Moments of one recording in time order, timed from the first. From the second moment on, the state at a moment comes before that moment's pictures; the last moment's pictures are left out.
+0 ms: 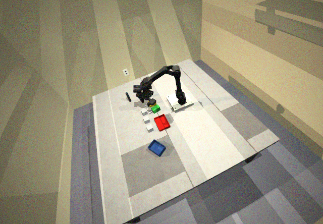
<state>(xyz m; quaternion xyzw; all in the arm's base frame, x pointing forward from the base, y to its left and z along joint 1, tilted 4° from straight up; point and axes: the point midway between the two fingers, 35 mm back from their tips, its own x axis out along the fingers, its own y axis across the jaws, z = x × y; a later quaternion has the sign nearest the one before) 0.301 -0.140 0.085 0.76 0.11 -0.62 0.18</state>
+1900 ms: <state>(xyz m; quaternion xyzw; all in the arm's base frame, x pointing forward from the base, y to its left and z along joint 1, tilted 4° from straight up) 0.257 -0.097 -0.004 0.70 0.03 -0.71 0.00</state>
